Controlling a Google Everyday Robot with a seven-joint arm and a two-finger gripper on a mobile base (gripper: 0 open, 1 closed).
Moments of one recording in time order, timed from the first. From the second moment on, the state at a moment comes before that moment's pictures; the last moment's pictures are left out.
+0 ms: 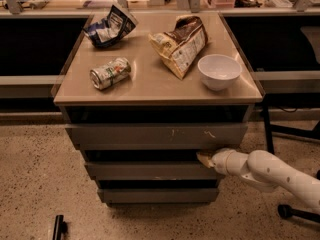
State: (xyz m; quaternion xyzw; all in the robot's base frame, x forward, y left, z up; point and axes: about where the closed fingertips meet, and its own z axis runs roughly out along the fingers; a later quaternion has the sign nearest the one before) arm 0.609 -0.179 0.489 -0.28 0.83 0.21 0.44
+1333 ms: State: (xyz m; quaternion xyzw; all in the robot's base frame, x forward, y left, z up) arm 0.610 -0.185 0.466 -0.24 0.84 0.17 0.45
